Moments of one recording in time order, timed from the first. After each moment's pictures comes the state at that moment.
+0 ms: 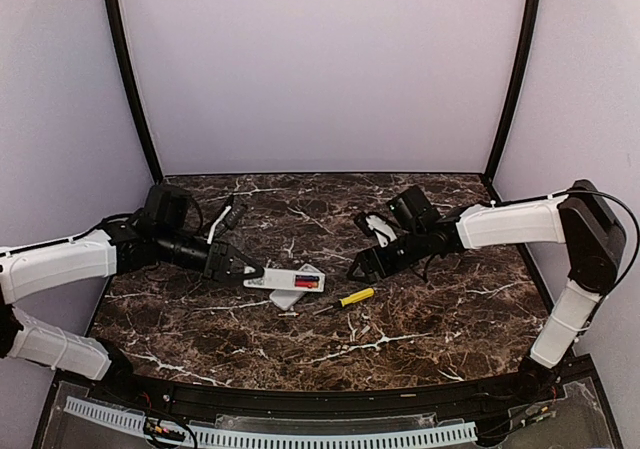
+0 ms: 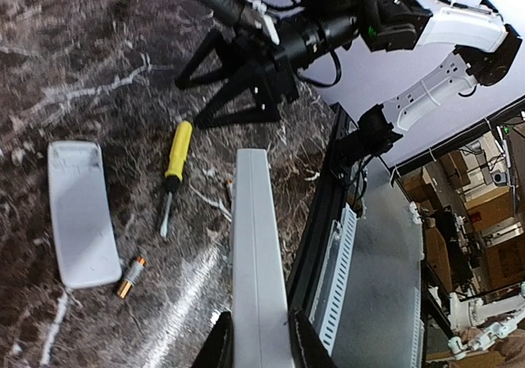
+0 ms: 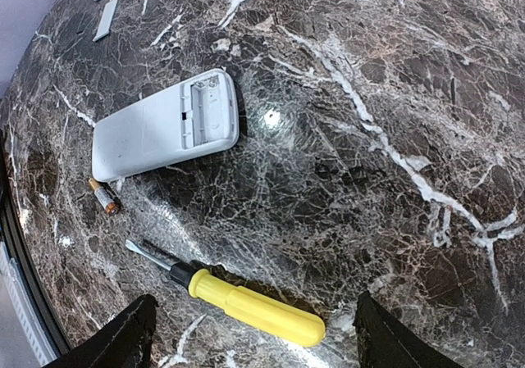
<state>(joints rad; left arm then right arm) -0.55 1.19 0.76 -0.21 0.84 -0.29 0.72 1.71 1.03 -0.25 -0.34 0.20</state>
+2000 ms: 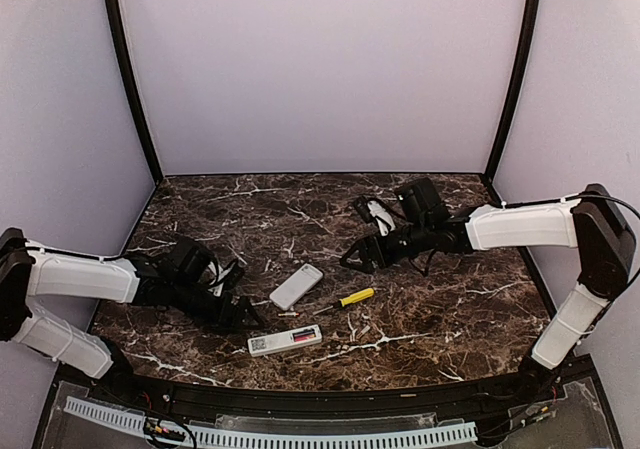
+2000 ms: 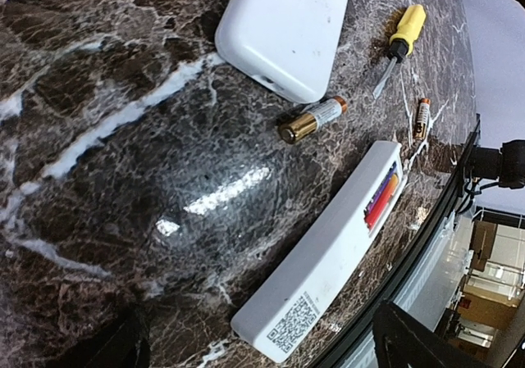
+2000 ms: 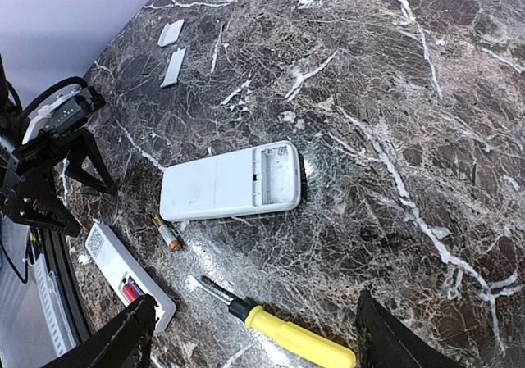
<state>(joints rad) -0.67 1.31 0.51 -0.21 0.51 -0.61 0.71 1.64 0.99 -0.09 -0.44 0.21</state>
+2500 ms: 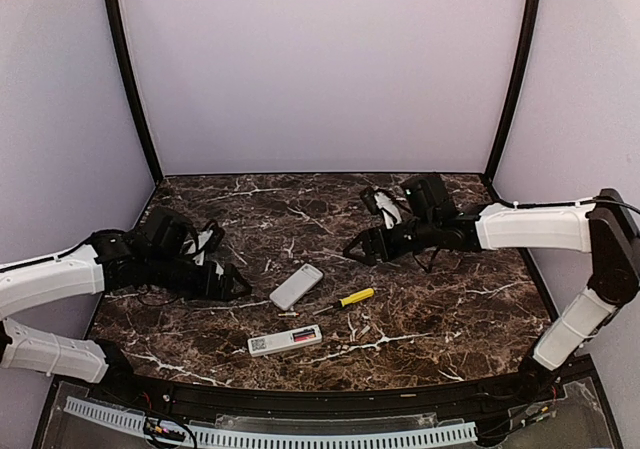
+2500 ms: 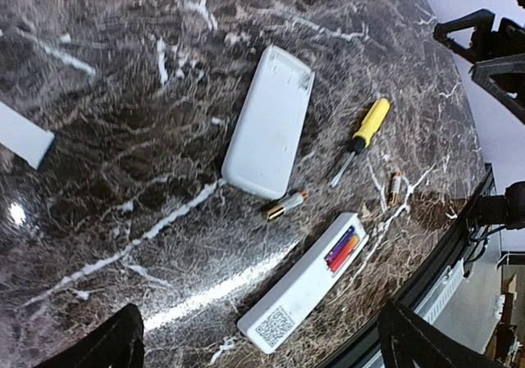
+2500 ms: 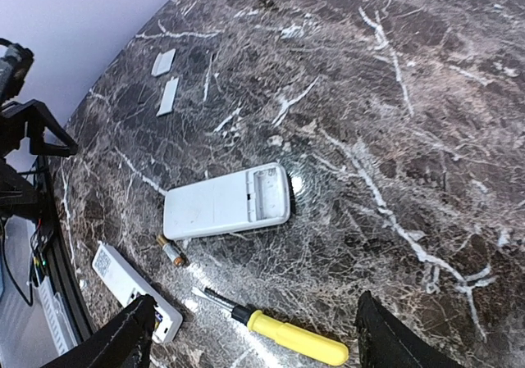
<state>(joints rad) -0.67 1.07 0.66 -0.47 0.26 -0.56 0.71 1.59 0.99 -0.09 -0.39 0.25</state>
